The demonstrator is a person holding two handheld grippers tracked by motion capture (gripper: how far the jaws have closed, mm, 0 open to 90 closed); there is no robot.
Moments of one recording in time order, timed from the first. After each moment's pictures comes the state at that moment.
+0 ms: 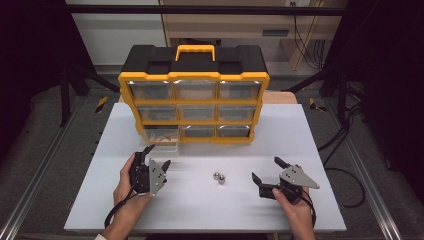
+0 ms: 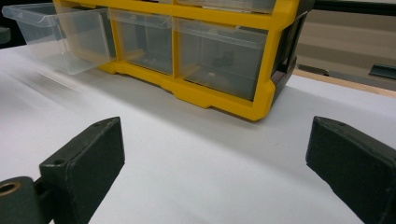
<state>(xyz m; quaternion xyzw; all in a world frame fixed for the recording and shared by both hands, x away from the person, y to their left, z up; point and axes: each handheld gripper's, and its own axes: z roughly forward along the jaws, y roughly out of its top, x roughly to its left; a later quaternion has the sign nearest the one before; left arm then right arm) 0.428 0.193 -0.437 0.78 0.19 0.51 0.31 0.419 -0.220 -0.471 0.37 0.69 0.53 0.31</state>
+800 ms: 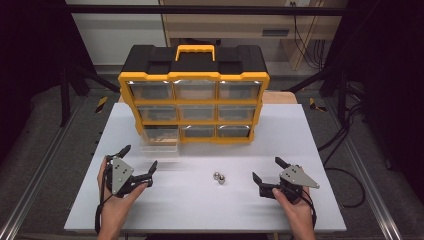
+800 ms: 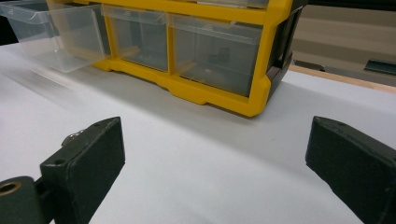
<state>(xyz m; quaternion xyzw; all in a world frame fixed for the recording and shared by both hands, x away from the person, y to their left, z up) 0.425 0.255 -0.441 0.69 0.32 0.43 0.49 0.419 -0.221 -0.471 0.38 0.70 0.53 0.31</state>
